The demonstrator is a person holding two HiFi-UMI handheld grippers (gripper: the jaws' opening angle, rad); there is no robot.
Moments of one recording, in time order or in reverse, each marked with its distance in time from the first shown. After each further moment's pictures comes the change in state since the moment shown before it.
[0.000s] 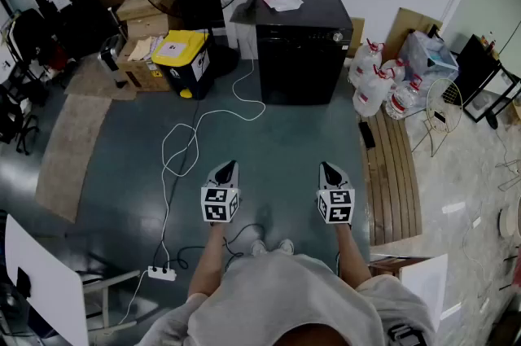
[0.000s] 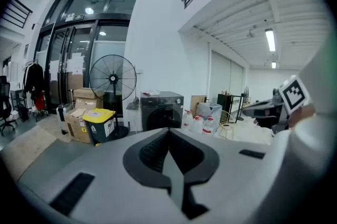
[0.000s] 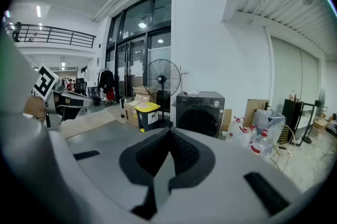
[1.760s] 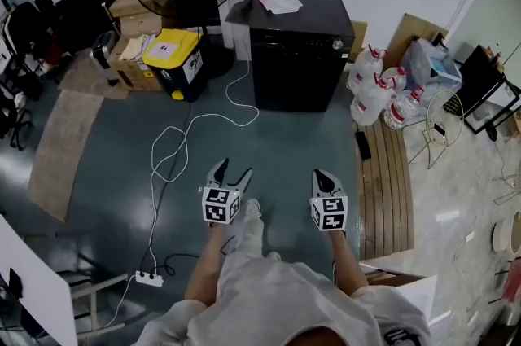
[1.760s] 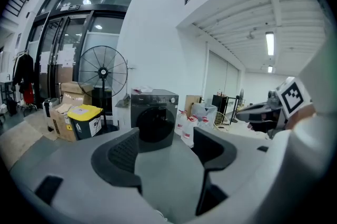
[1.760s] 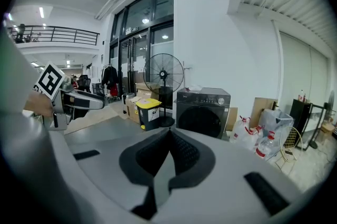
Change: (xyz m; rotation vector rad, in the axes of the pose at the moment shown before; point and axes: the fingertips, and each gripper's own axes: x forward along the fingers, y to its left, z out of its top) left arm 0.120 -0.021 0.008 -0.023 0.014 -0.075; right arm 0.086 -0.052 -0.004 -0.027 0.042 0.062
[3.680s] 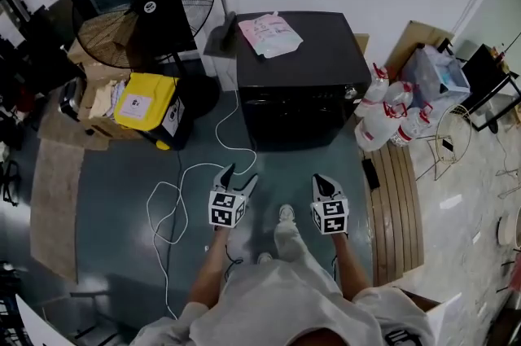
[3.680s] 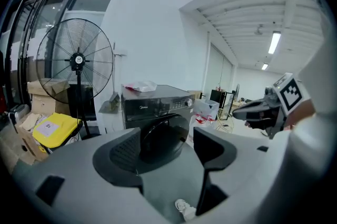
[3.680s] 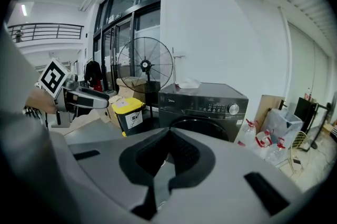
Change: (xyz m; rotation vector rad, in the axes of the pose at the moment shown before) left arm 0.375 0.205 0.139 0.045 0.092 -0.147; right arm 0.380 -0.129 0.137 0.043 0.086 -0.066
